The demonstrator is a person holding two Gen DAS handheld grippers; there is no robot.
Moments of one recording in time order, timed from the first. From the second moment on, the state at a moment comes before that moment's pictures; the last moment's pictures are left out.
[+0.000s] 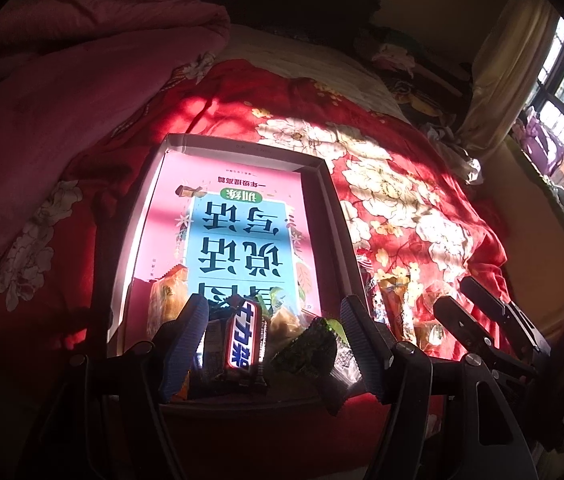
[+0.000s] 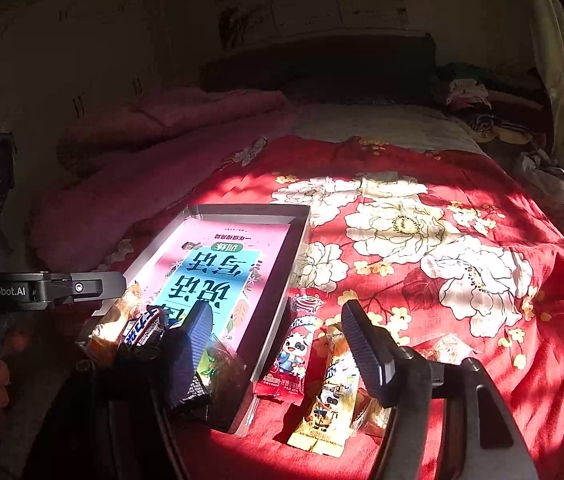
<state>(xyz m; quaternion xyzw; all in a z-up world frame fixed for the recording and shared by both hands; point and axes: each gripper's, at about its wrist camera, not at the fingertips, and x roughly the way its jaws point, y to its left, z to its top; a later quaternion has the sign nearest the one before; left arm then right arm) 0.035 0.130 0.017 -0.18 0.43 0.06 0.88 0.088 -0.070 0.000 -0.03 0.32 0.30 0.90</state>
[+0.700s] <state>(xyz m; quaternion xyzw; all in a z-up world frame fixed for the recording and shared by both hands) 0.045 0.089 0.027 -0.15 0.44 0.03 0.89 0.109 -0.153 0.012 0.03 0.31 0.23 0.92</state>
